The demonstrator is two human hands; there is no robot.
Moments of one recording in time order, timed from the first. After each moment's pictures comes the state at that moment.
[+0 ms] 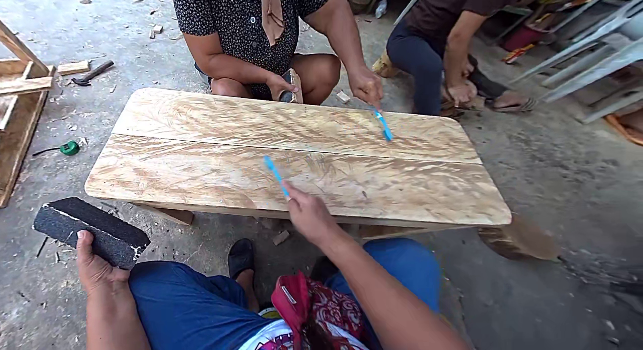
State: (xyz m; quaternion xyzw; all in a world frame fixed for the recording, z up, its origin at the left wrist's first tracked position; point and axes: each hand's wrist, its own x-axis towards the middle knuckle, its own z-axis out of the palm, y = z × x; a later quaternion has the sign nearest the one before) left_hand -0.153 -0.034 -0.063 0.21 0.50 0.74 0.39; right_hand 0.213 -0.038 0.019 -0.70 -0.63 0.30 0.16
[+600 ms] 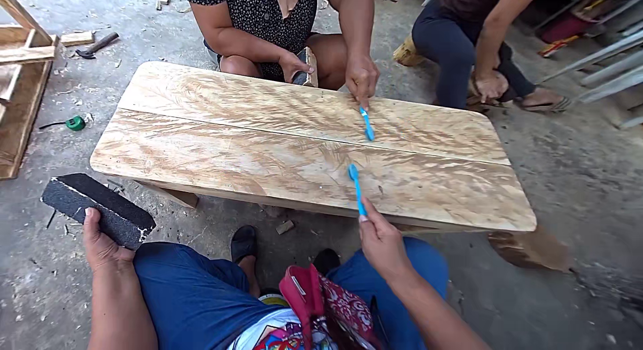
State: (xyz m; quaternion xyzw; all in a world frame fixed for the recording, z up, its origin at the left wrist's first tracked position) left_hand -0.155 -0.037 -0.065 0.20 0.52 0.73 0.39; right_hand 0.299 -0.113 -0.032 -0.73 -0.58 0.20 0.29
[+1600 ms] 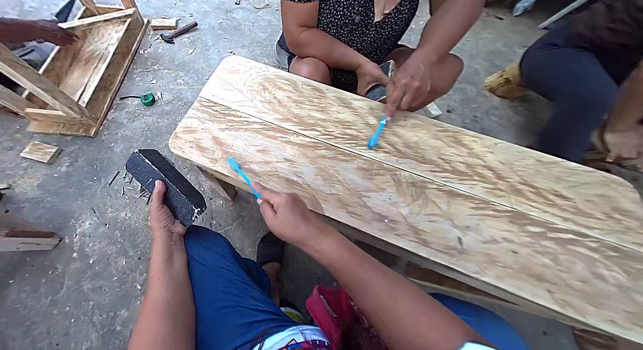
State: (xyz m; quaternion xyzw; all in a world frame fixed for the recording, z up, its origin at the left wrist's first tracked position) left_hand -0.162 -0.026 -0.066 0.09 0.52 0.75 0.39; right_hand 0.079 0.006 0.022 -0.47 -0.78 0.40 0.12
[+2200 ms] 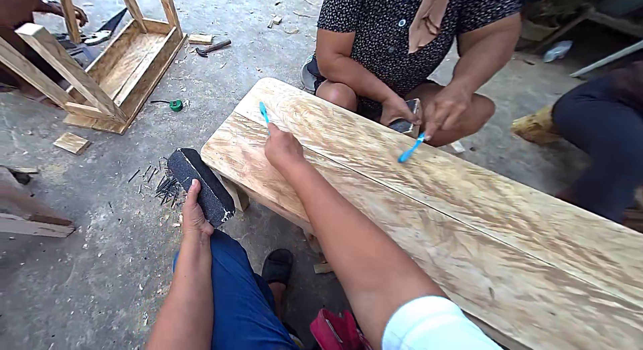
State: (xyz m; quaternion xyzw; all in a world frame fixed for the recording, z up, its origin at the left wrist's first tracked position) left_hand -0.152 -0.004 -0.062 0.04 0.49 0.76 0.42; right_hand -0.023 0.144 0.032 -0.56 -0.78 0.28 0.04
